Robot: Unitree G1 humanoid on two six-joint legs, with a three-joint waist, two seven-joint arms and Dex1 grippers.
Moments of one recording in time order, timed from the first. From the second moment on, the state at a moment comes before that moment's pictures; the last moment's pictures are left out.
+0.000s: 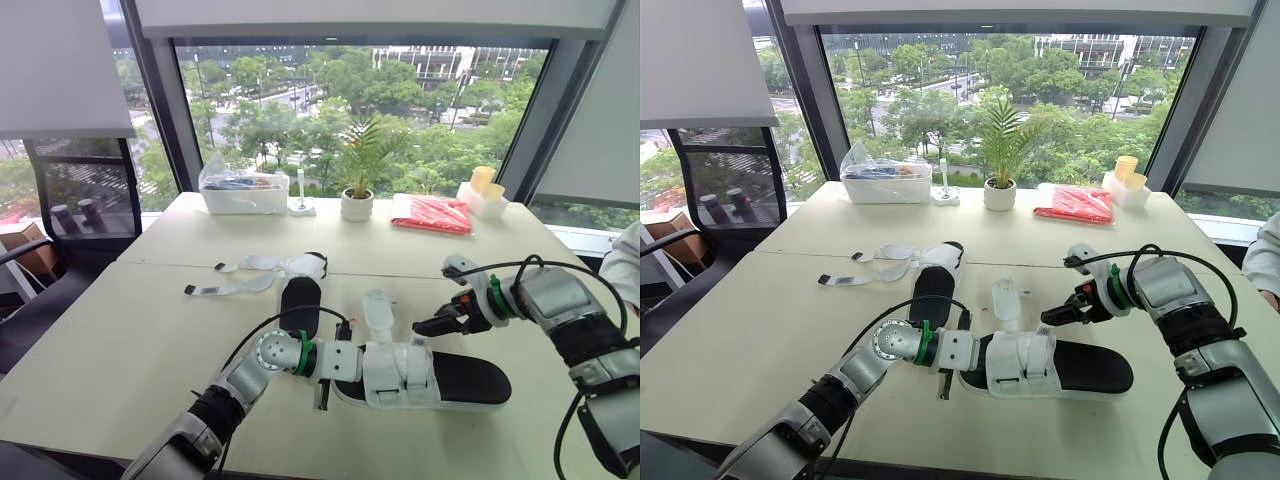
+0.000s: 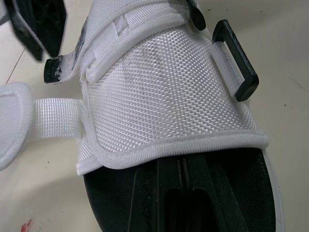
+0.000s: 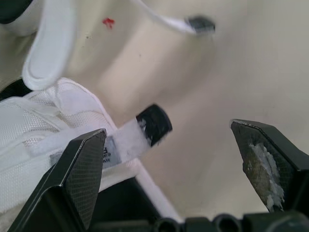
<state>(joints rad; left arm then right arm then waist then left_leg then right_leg) -0.65 0.25 -0.52 0.51 0.11 -0.35 -1.03 -0.89 -0.82 0.26 0.46 0.23 1.09 1.18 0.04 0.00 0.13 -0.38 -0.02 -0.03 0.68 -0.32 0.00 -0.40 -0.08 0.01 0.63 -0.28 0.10</state>
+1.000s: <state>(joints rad) -0.66 0.25 -0.52 0.51 0.11 -0.36 -1.04 -0.92 -0.80 -0.01 0.05 0.64 1.46 1.13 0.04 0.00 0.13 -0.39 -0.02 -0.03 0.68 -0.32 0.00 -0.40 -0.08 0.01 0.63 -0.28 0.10</state>
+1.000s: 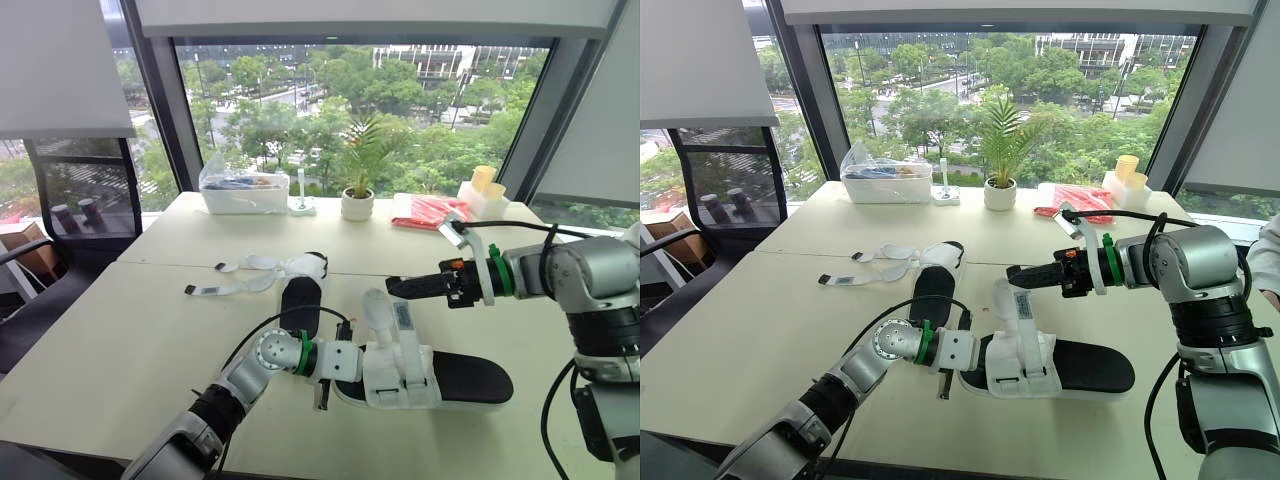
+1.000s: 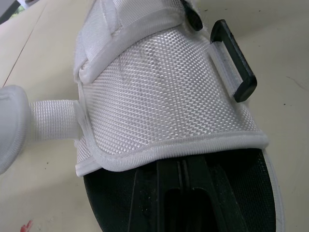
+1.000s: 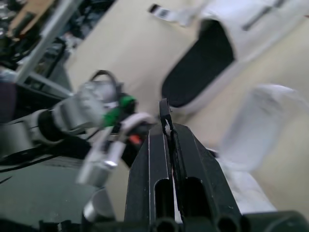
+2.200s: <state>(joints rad) -0.62 0.27 -0.52 0.47 0.11 -0.36 -1.04 -0.76 -0.72 0.27 0.48 0.19 0.73 1.06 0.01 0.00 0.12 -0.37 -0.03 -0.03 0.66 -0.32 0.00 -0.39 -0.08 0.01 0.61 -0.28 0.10</state>
